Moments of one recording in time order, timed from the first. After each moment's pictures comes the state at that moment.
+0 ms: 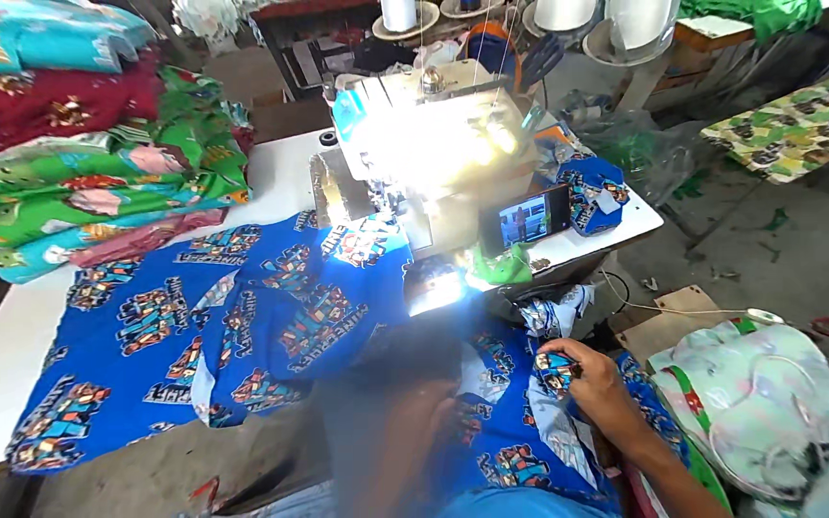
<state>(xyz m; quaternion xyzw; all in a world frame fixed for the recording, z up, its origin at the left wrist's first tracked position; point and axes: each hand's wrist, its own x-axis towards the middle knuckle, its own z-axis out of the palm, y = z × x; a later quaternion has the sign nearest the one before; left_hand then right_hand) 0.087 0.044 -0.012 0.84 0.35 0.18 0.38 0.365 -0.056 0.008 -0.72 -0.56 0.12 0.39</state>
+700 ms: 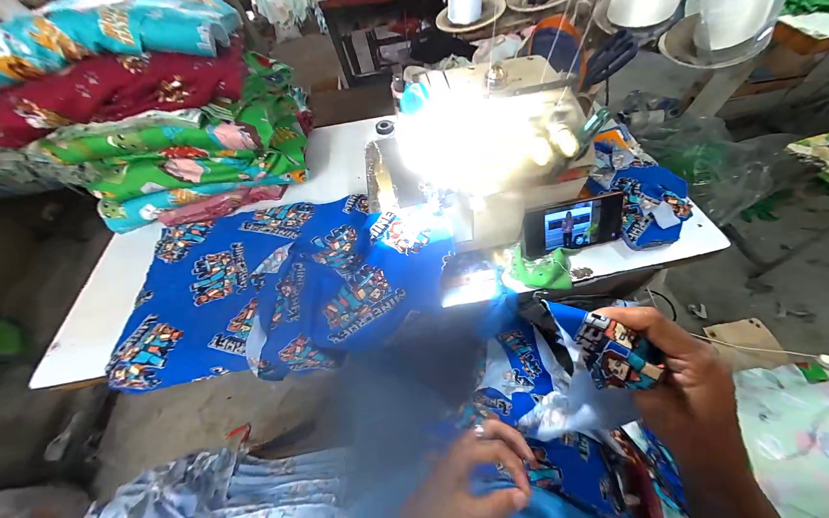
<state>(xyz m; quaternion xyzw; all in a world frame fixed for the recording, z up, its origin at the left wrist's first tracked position) 0.095 -0.005 0.030 0.68 0.11 0.28 0.67 0.344 -0.021 0.122 -0.54 -0.62 0.12 0.55</state>
